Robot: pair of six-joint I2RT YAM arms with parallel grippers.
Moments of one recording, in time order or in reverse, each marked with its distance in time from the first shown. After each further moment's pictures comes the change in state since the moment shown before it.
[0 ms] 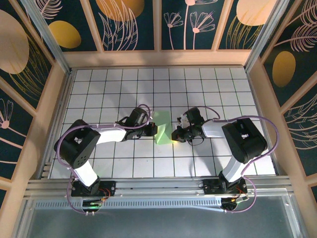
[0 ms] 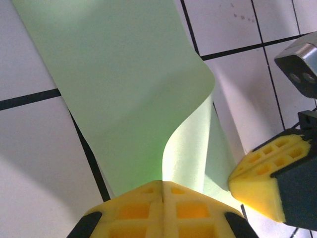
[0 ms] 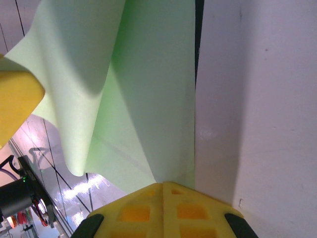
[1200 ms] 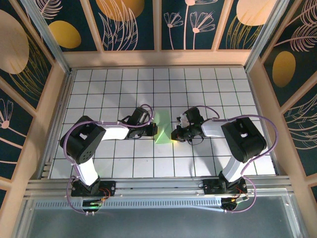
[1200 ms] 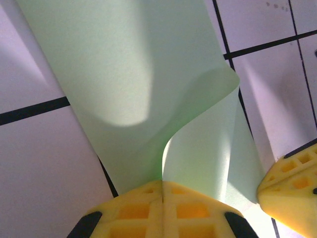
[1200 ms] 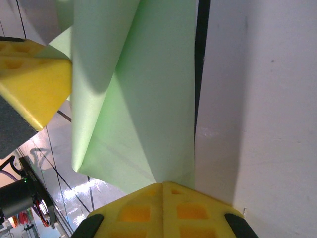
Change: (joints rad) left arm 0.006 0.075 0.040 -0.015 -0.014 0.037; right arm 0.000 0.013 0.013 -0.001 -0.003 -0.001
